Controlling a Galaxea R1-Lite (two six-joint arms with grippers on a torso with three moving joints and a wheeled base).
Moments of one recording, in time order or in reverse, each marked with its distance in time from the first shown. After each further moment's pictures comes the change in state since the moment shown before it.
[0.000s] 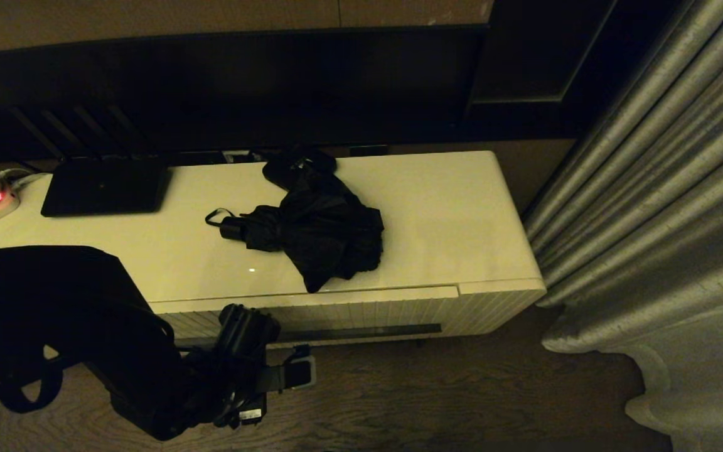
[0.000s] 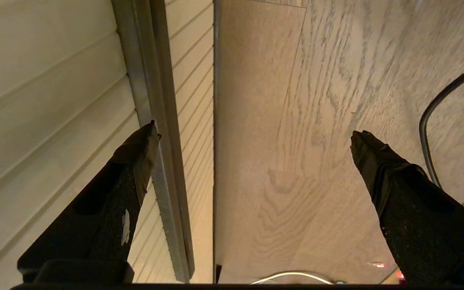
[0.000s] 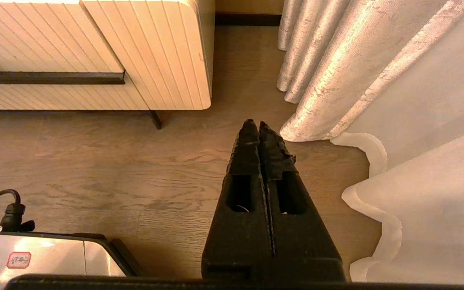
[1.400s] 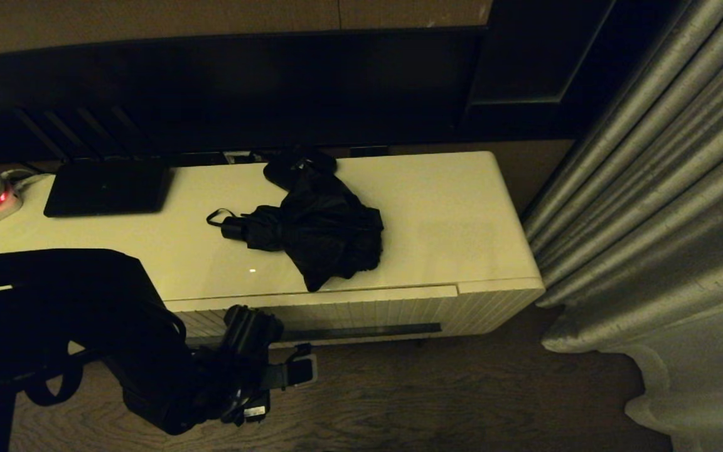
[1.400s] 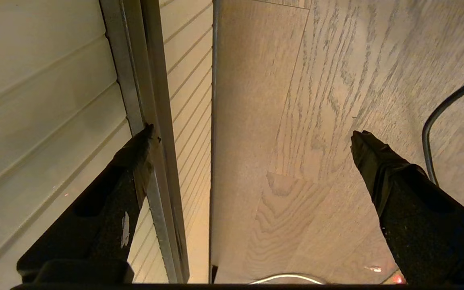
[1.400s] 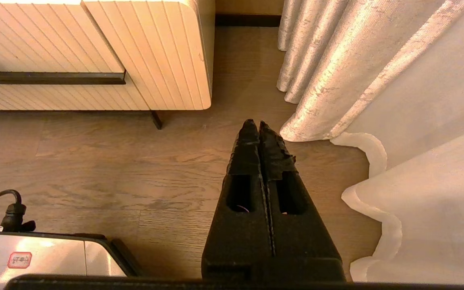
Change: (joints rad) left arm 0.027 0.062 -0.030 -0.015 0.000 -0.009; right arm 0.000 0.000 0.000 0.000 0.000 0.001
